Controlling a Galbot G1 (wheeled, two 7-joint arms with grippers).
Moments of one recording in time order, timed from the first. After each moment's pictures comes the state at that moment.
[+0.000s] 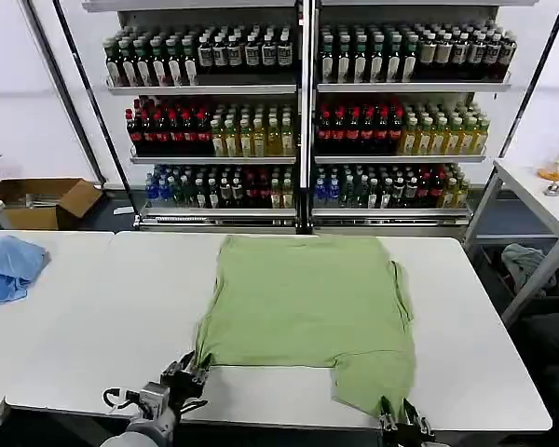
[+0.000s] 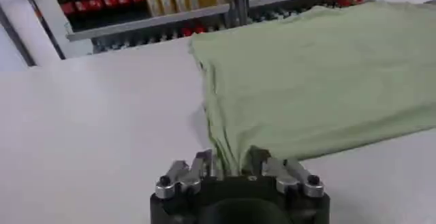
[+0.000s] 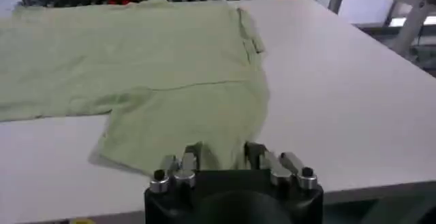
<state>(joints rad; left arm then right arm) 1.45 -1.07 -0.31 -2.01 -0.35 0.56 -0.20 -1.82 1.48 0.44 2.26 0.17 -0.50 0.28</state>
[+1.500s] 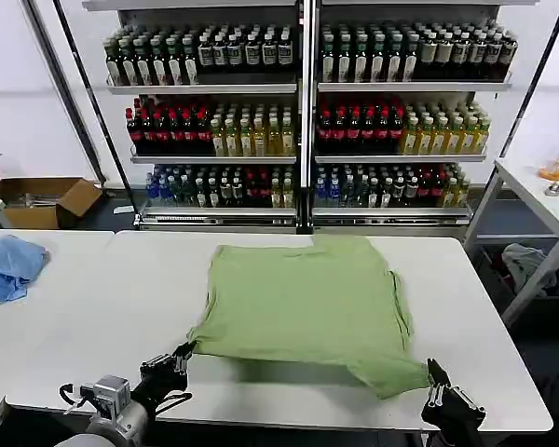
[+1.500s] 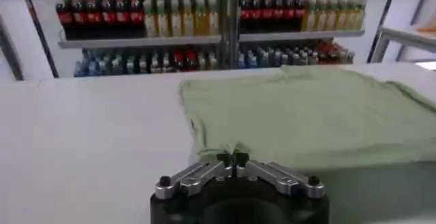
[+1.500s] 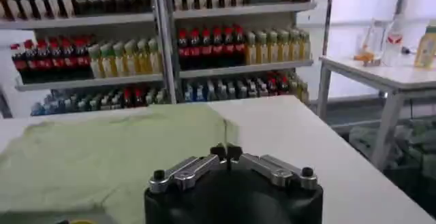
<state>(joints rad) 1.54 -0.98 -0.48 -2.27 -0.61 0.56 -0.18 -1.83 1.36 0.63 2.45 0.32 -0.35 0.21</state>
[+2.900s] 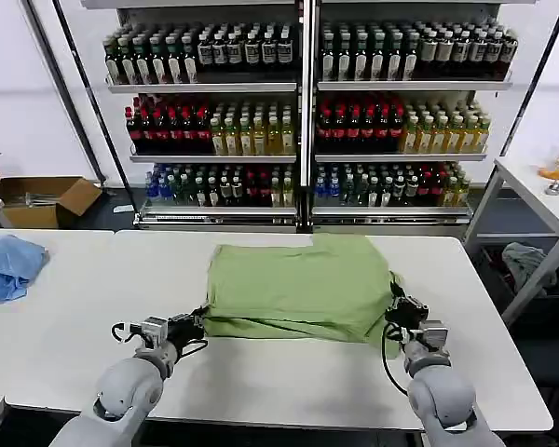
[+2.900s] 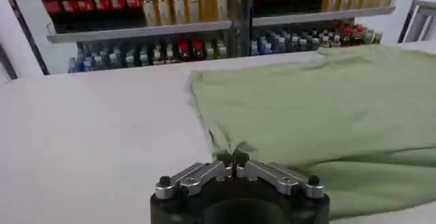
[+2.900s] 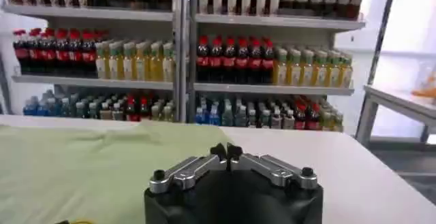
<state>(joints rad) 1.05 -1.05 -0.24 -1.75 -0.53 0.53 -0.12 -1.10 1.23 0.40 1.78 0.25 -0.36 0.19</state>
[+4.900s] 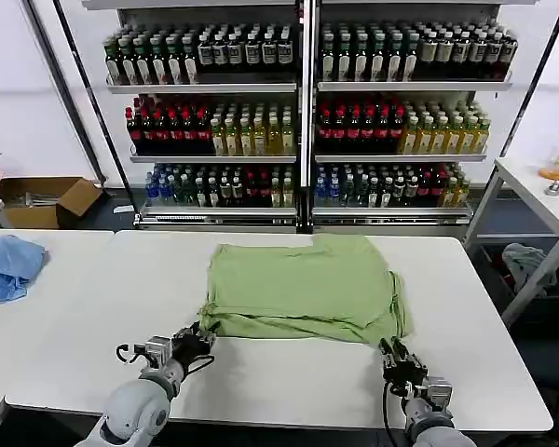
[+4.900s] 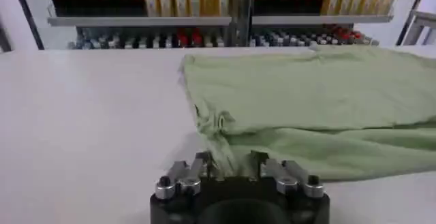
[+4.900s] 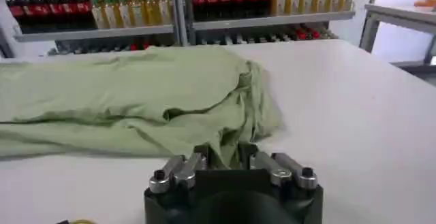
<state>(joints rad) 1.17 -1.09 -0.28 -1.81 -0.55 0.49 -0.15 -1.42 1.28 0.46 1.94 0.39 -0.38 0.19</state>
